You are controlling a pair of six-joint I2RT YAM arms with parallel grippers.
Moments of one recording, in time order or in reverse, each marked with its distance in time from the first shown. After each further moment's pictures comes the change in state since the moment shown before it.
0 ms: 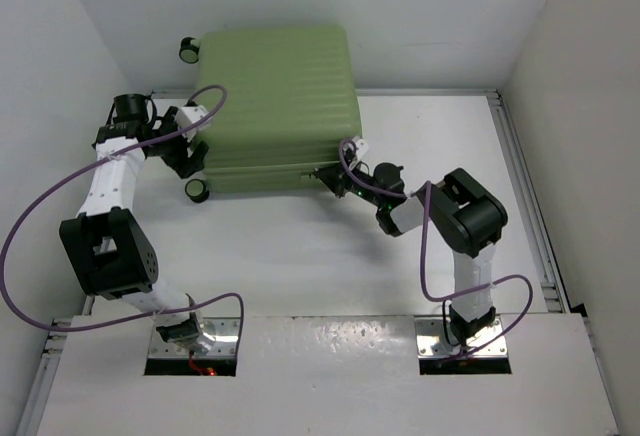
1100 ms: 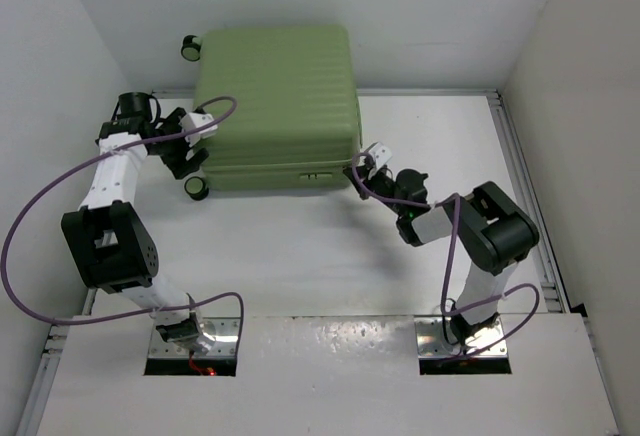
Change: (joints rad) left arm -0.010 0.045 0.033 -0.038 -0.074 0.197; right arm -0.055 -0.185 -0.183 -0.042 0.122 -0.214
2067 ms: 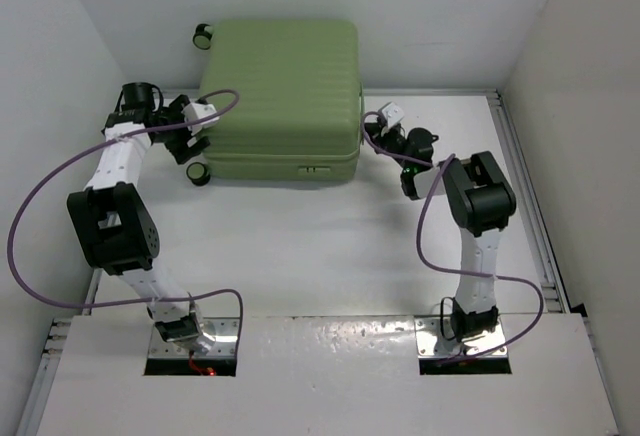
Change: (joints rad) left arm -0.001 0.129 0.089 0.117 0.015 0.045; right arm -0.242 0.273 0.392 -0.063 -0.098 -0.130
